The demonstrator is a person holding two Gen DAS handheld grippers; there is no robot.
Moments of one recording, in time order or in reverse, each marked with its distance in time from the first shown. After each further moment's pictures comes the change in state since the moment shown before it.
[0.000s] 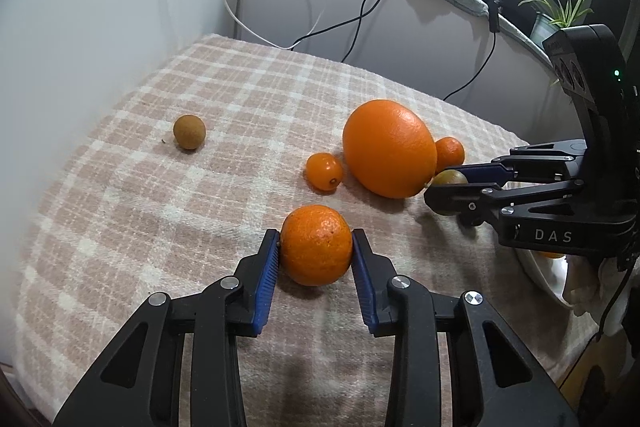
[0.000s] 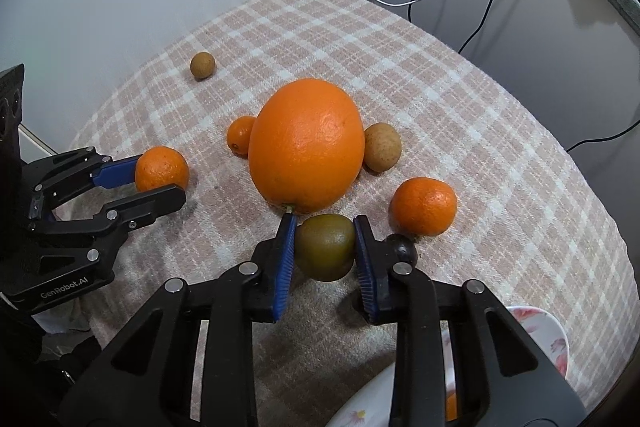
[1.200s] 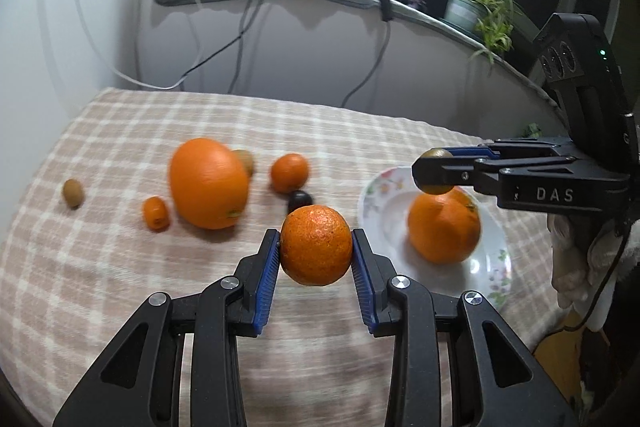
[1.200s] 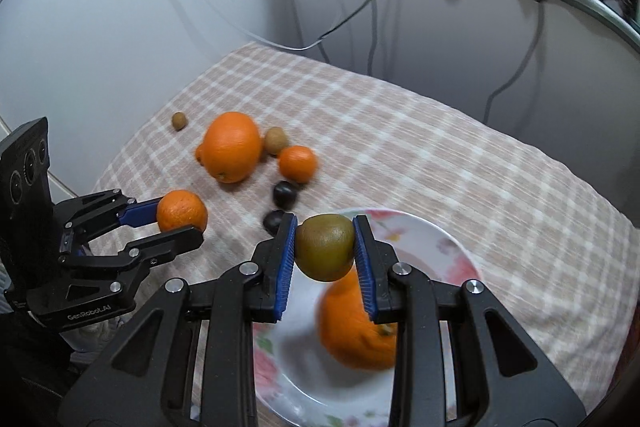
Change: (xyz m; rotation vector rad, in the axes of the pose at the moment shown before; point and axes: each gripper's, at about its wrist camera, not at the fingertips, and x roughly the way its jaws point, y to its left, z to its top) left arm -0.015 -0.112 0.008 0.170 -0.032 -0.167; right arm -0.101 -0.080 -0.076 0.222 -0.190 -0.012
